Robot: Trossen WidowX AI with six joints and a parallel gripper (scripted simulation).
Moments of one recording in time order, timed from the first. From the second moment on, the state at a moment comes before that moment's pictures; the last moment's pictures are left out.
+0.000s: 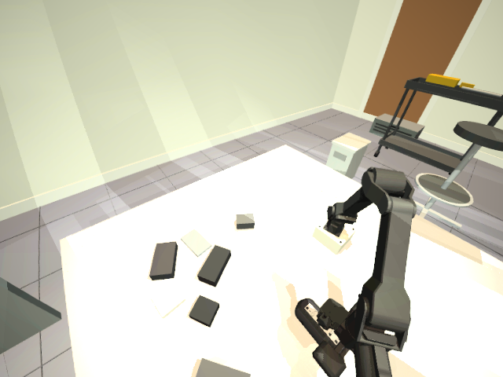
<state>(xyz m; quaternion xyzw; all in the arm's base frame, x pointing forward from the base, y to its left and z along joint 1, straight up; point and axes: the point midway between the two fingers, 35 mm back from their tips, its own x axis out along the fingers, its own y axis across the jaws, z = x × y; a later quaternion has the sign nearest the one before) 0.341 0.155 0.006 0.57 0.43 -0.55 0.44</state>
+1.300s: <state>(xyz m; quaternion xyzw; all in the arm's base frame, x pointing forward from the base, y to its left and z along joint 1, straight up) 0.337 0.146 0.027 0.57 0.43 -0.55 0.43</state>
